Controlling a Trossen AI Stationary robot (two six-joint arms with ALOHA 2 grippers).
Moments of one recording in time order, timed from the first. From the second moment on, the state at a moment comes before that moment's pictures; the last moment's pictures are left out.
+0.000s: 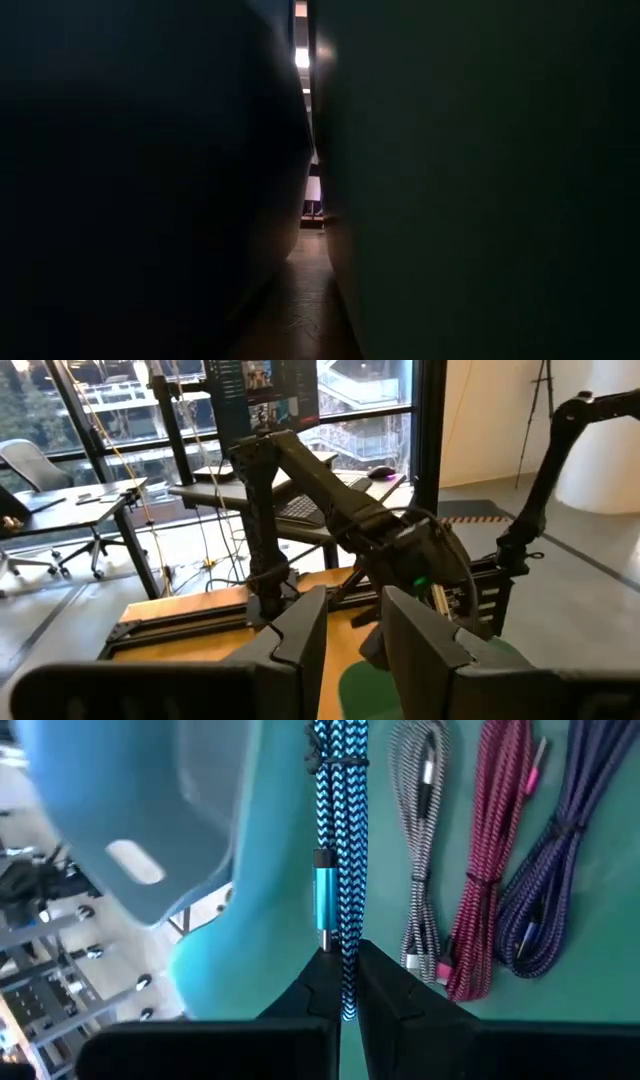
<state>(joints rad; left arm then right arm) -0.25 1.11 1.37 -0.37 -0.11 0.07 0.63 1.68 1.16 -0.36 0.05 1.79</state>
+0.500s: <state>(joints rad) -0.25 1.11 1.37 -0.37 -0.08 0.07 0.66 1.76 1.20 -0.49 -0.07 1.85</state>
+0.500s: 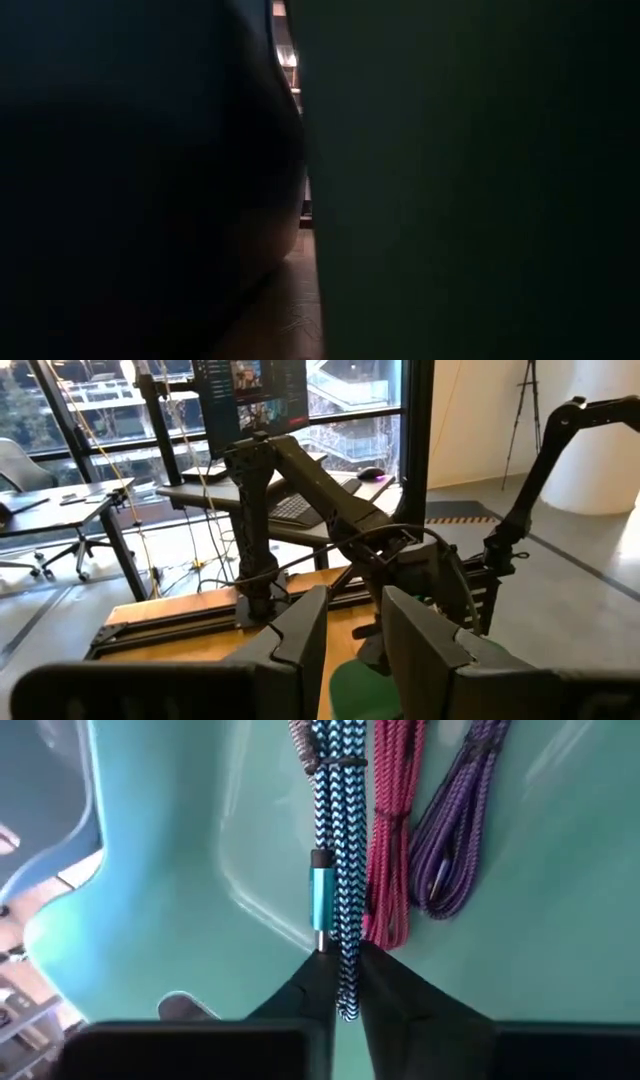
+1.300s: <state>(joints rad) -0.25 1.11 1.37 -0.40 -0.06 0.07 0.63 1.71 1.78 -1.38 0.67 1.59</state>
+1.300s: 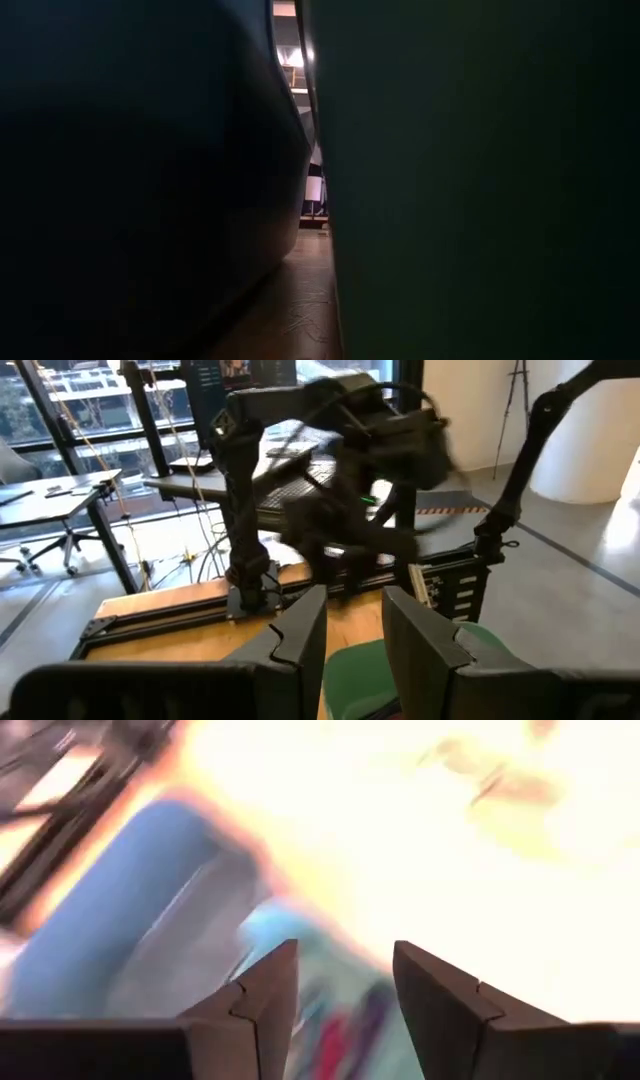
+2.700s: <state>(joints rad) -0.25 1.11 1.37 -0.37 -0.06 0.13 -0.45 1.03 0.52 -0.67 0.16 1.04</state>
